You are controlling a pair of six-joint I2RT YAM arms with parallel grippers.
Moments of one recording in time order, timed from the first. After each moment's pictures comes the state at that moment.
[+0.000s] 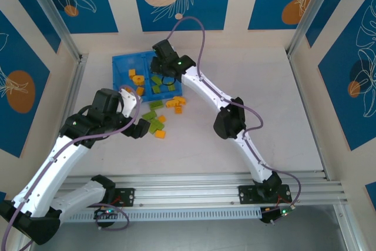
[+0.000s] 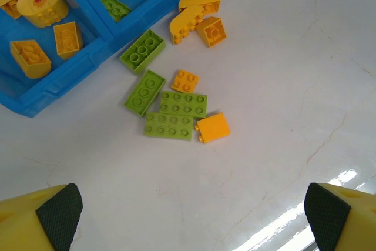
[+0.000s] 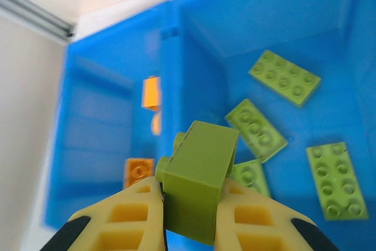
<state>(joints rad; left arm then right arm) -0.49 0.94 1.11 -1.01 0.05 0.05 0.72 2.55 2.64 -0.80 0.08 0.73</state>
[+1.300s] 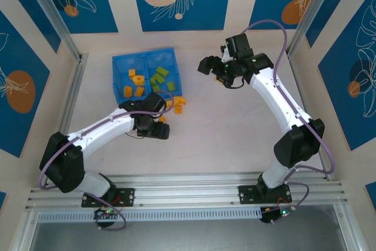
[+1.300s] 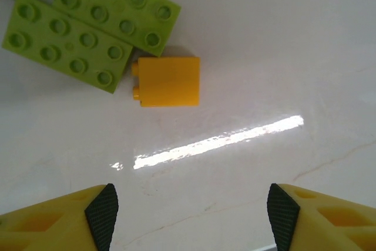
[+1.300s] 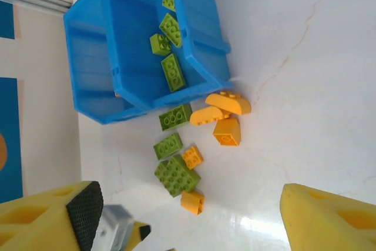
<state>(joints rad) -0.67 1.46 1.04 -0.90 0.04 -0.49 0.38 1.64 1.71 -0.91 -0.34 0.70</state>
